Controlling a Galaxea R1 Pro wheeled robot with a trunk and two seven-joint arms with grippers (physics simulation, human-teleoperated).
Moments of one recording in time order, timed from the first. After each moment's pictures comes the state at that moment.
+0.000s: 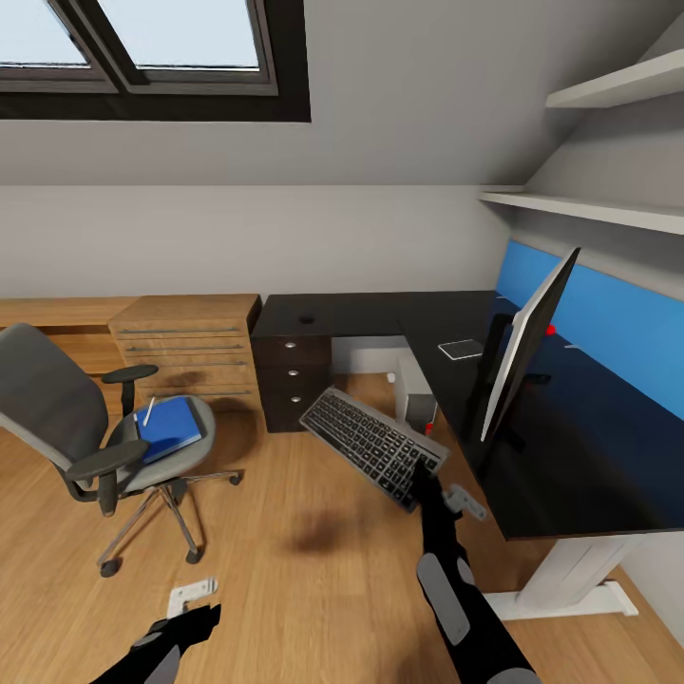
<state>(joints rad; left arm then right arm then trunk) -0.50 0.10 -0.07 -0.24 0.32 -0.03 0.05 -0.44 0.17 0.04 -0.87 -0.64 -0.41 -0.09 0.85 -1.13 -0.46</state>
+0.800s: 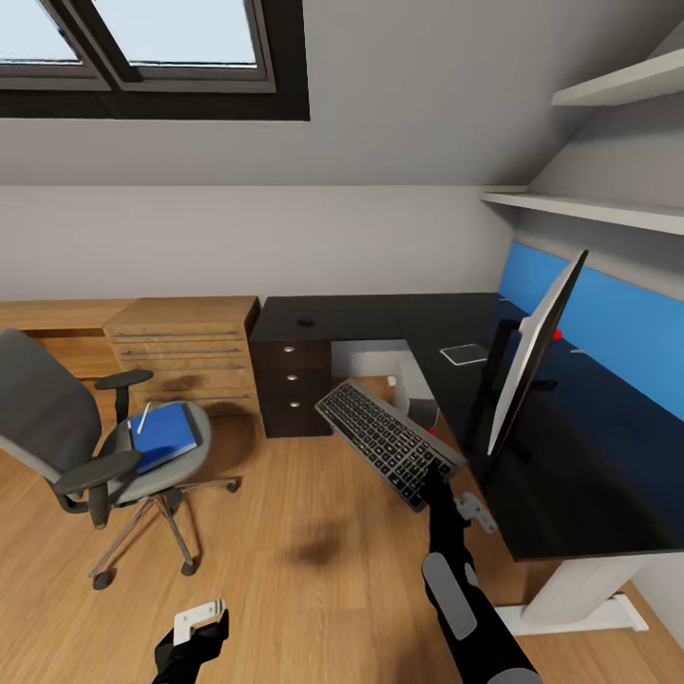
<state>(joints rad) -0.50 0.03 -0.07 -0.02 0.32 -0.47 0.06 -0.44 0.17 0.01 -0.86 -0.78 -0.46 -0.08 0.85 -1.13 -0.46</state>
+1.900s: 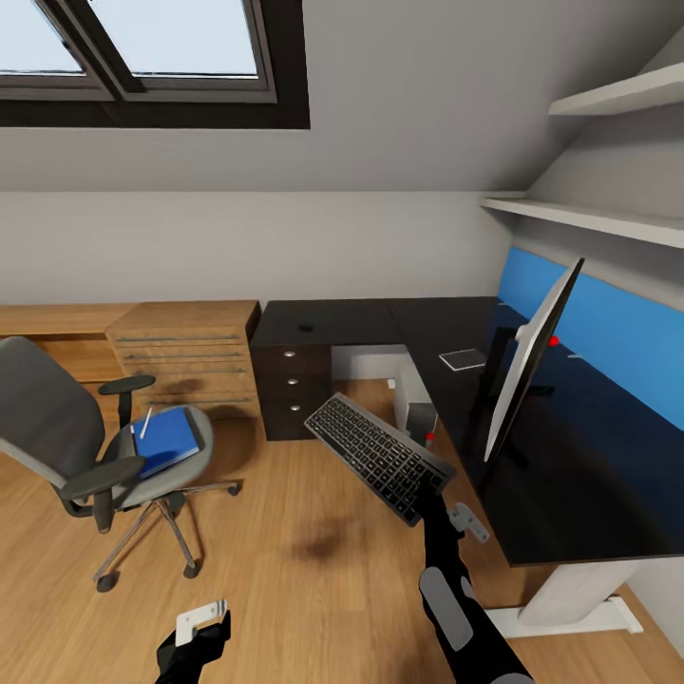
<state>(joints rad) -0.50 0.02 -0.07 -0.02 0.32 -0.46 0.06 -0.44 0.17 0.01 -0.76 -0.78 -0.47 -0.01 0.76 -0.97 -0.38</state>
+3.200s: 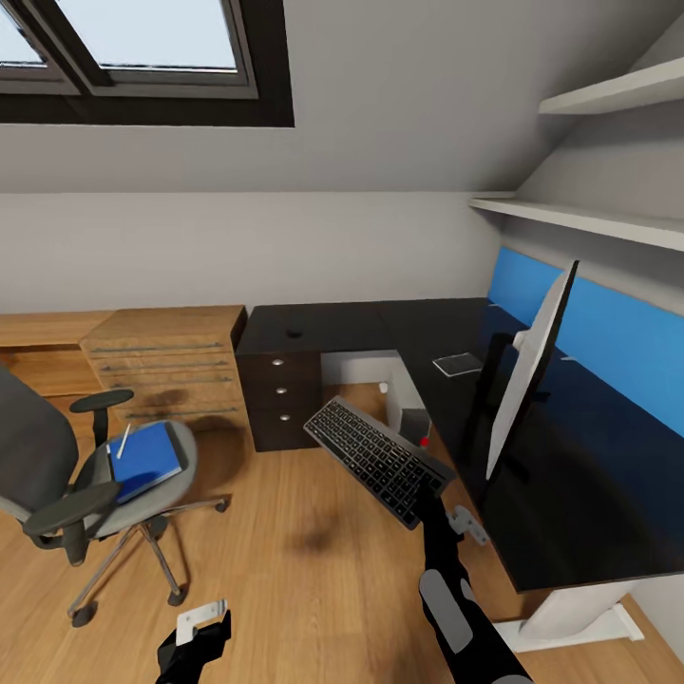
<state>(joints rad) -0.50 0.02 -0.07 -0.02 0.32 -0.47 0.07 -0.44 0.17 0.01 -0.74 -0.78 -0.47 -0.01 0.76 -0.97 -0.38</state>
